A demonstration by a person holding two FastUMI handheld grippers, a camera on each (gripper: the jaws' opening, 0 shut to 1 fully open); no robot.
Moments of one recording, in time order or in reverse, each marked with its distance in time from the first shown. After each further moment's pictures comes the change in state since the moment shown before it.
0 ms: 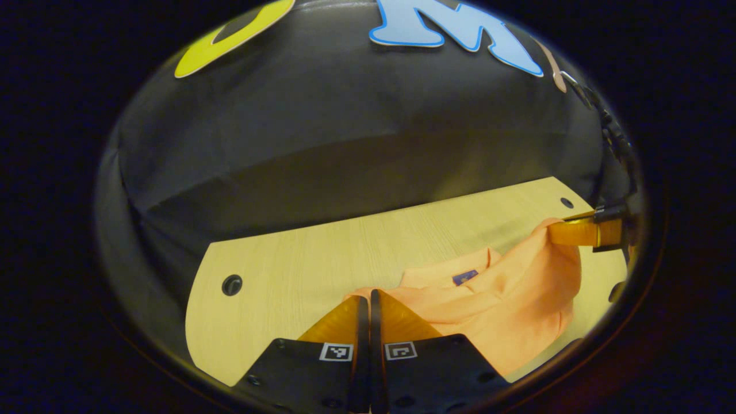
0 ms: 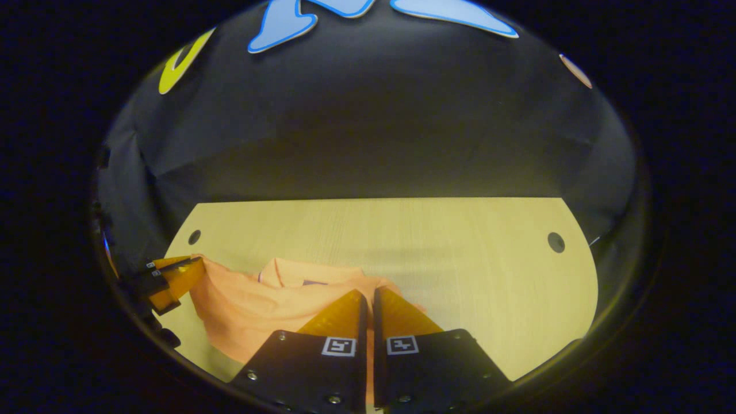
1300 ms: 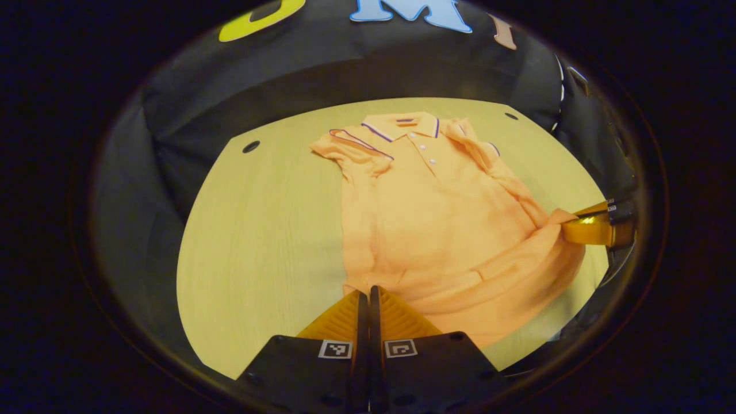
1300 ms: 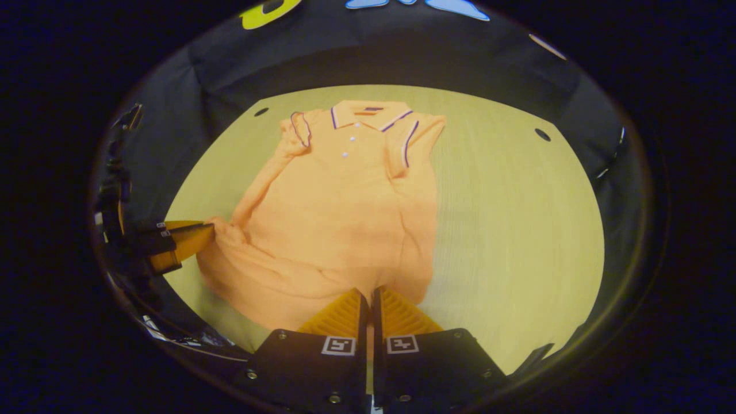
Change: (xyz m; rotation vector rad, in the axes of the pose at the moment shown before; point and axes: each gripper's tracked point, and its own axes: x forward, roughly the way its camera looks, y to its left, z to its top) left arm -0.244 -0.052 -0.243 -0.030 0.308 -0.022; right arm -0.193 0.034 -0.262 -0.124 0.266 0.109
